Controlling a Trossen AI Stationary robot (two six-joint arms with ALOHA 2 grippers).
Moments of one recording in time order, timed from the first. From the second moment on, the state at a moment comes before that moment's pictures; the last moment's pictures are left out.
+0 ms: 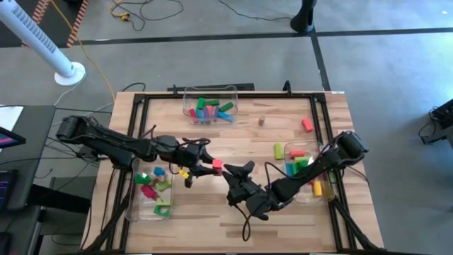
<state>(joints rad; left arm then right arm) -0.14 1.28 0.66 0.64 0.10 -0.23 0.52 1.87 1.26 0.30 1.21 -0.70</state>
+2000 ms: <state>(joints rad) -0.53 0.80 0.71 -0.92 -0.15 -0.81 0.62 1.87 1.26 -0.37 1.27 0.05</state>
